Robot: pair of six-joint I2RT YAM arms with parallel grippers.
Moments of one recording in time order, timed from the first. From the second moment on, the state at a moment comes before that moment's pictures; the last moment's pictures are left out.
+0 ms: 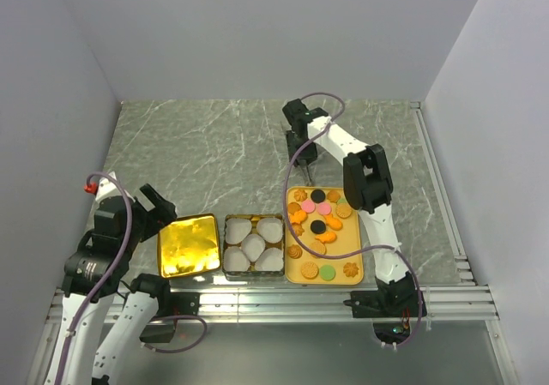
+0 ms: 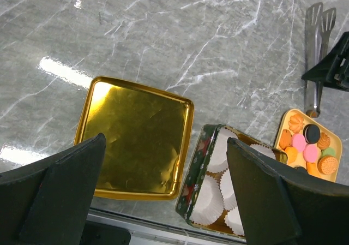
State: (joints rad) left arm -0.19 0.47 0.88 -1.01 -0.23 -0.68; right arm 0.46 2.39 2.07 -0.92 0.14 0.31
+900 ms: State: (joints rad) left arm -0.23 0.48 0.88 -1.01 -0.24 -0.70; right arm 0.57 1.54 1.60 -1.12 0.17 0.43
